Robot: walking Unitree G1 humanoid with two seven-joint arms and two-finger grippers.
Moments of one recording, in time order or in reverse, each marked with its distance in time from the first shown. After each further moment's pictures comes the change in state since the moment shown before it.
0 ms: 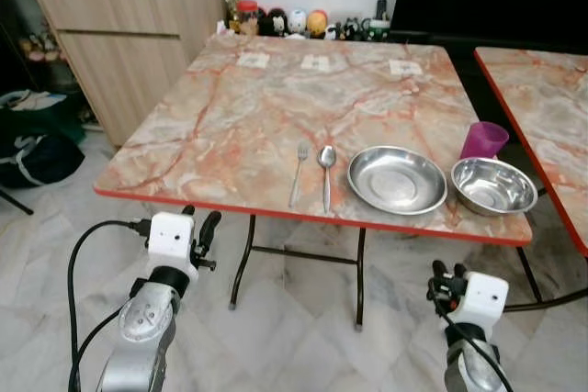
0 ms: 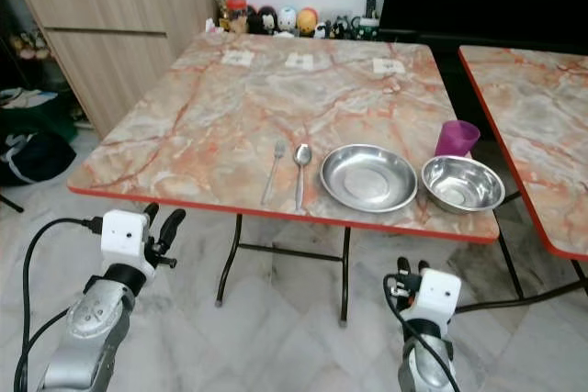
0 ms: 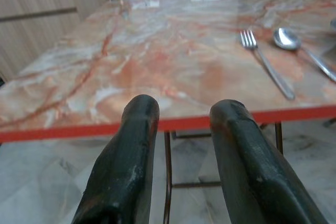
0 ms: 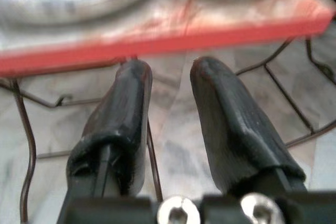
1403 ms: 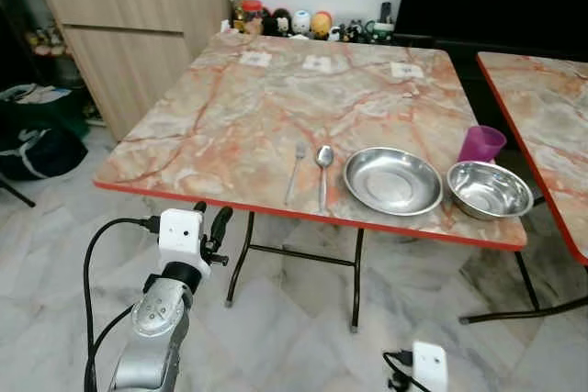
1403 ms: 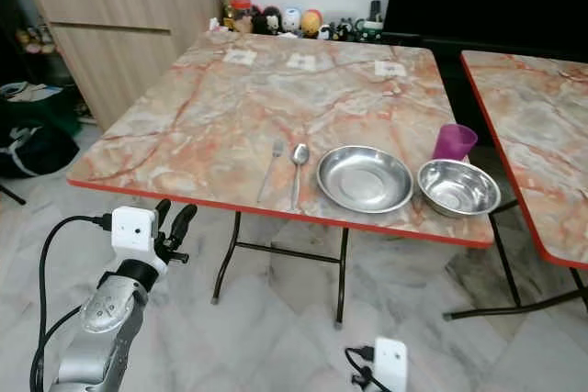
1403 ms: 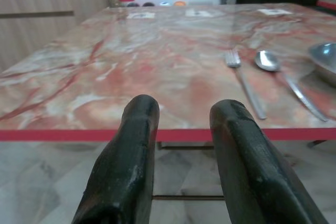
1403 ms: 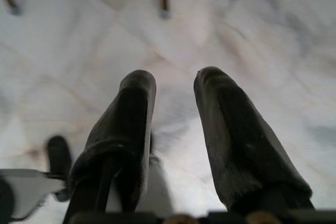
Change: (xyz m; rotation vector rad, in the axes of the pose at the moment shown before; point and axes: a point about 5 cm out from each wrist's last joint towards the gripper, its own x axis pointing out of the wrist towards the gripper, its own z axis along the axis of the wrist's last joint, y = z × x) left arm 0.006 -0.010 0.006 -0.068 -0.030 -0.013; right arm -0.064 0.027 -0.119 -0.072 0.836 0.020
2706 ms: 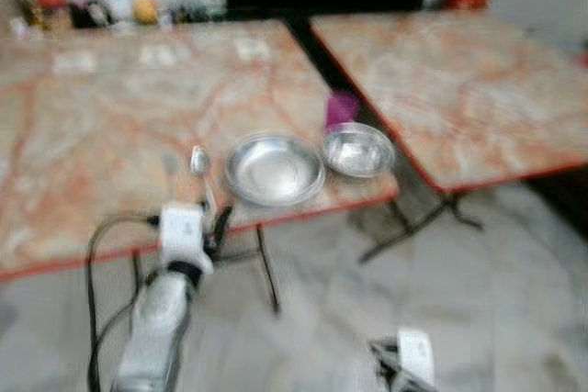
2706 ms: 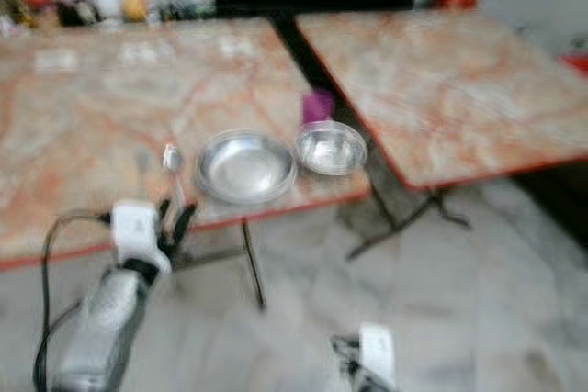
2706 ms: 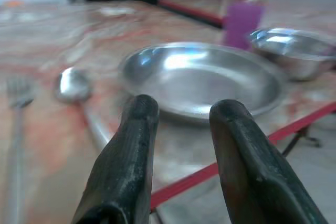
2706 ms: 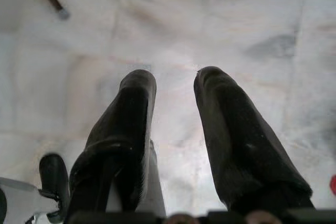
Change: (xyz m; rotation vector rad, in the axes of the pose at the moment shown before) left arm 0.007 -0.005 0.006 0.007 -0.013 -0.029; right arm 0.001 0.004 0.000 -0.030 0.023 0.016
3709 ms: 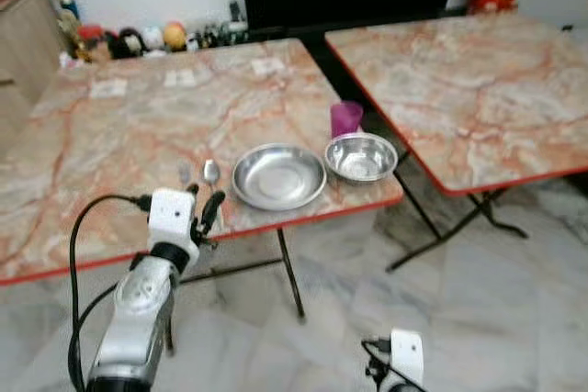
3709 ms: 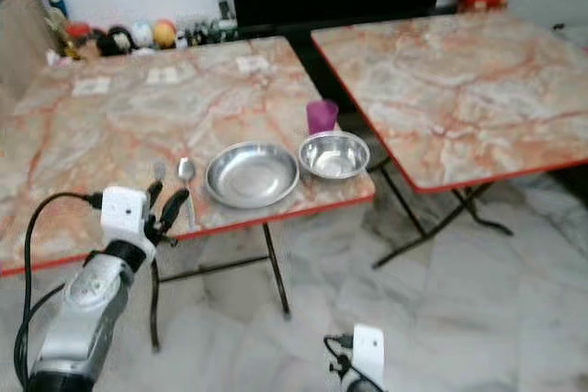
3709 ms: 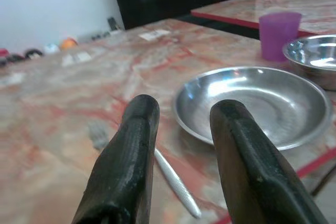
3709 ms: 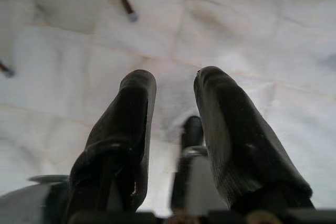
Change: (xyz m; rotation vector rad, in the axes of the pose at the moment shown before) left arm 0.014 0.021 0.023 0.090 -0.043 -0.029; right arm 0.000 0.024 0.004 0.060 -0.025 0.039
